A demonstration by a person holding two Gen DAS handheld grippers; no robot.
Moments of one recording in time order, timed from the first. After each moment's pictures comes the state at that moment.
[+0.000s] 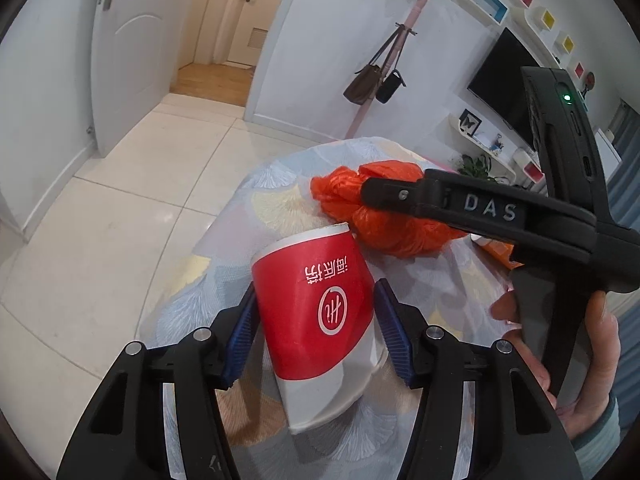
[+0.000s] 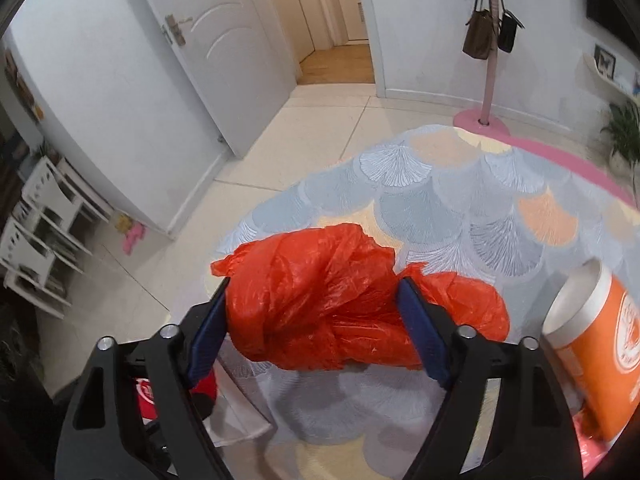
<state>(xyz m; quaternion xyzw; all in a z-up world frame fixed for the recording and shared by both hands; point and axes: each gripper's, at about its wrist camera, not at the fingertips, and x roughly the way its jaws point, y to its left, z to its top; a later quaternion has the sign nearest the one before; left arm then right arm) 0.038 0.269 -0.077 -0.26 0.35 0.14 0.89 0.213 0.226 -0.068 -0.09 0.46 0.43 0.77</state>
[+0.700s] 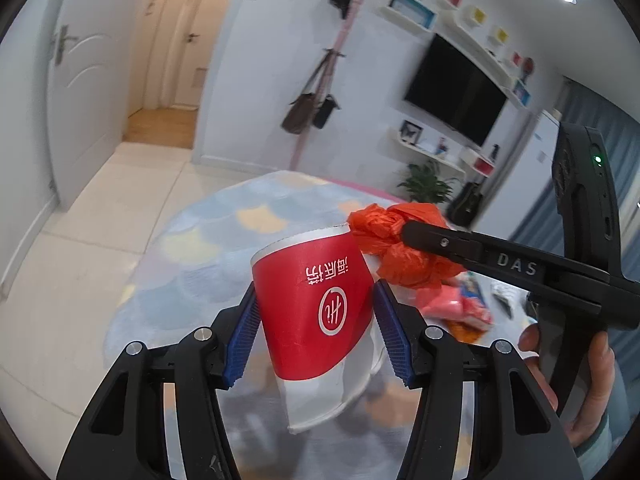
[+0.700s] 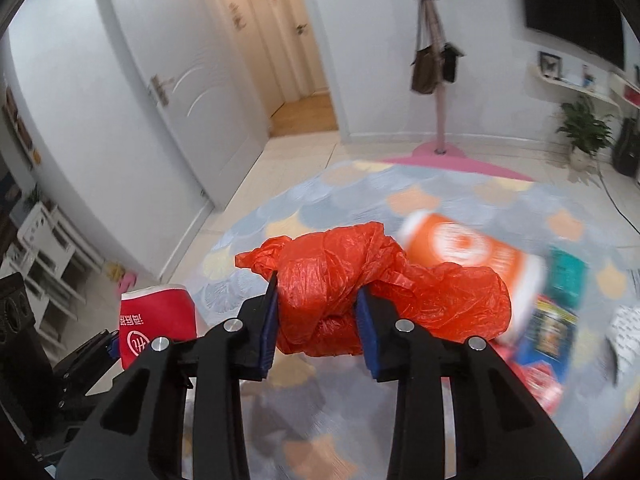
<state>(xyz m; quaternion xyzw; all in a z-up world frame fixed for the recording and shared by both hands) 0.034 0.193 -0.024 -0.20 0.28 0.06 0.94 0.176 0.077 -0.003 -0.02 0.39 0.37 0.84</state>
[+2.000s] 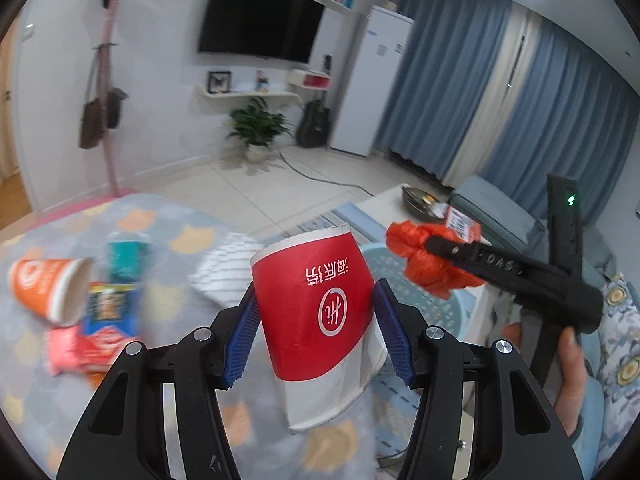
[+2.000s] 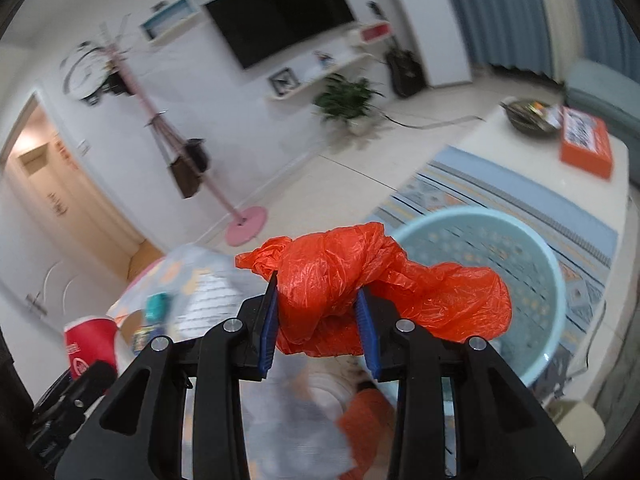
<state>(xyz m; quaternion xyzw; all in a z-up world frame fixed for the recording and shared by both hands) 0.160 -0.119 -0.005 -0.06 0.34 -0.22 0.91 0.199 -0.361 -0.038 0.23 0.36 0.02 0.90</state>
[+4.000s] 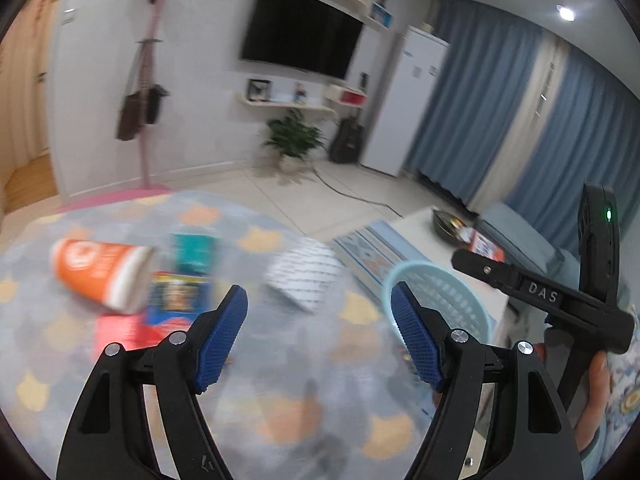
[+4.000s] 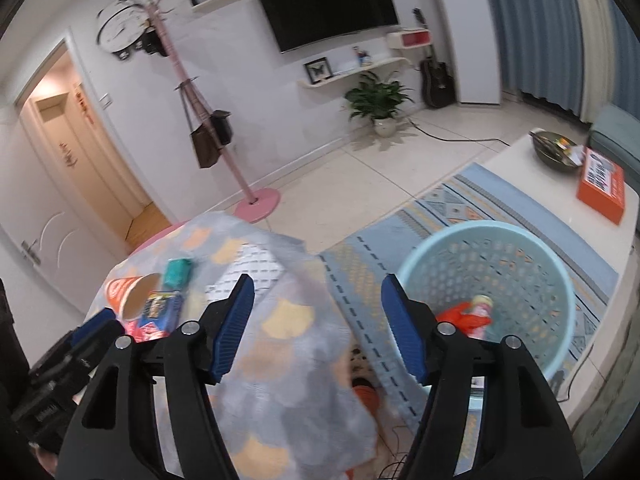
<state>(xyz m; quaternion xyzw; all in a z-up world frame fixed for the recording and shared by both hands) 0.141 -0.037 0.002 -0.10 0.32 -0.14 0.93 0.193 -0.273 -0.010 0.14 0.35 0.09 0.92</state>
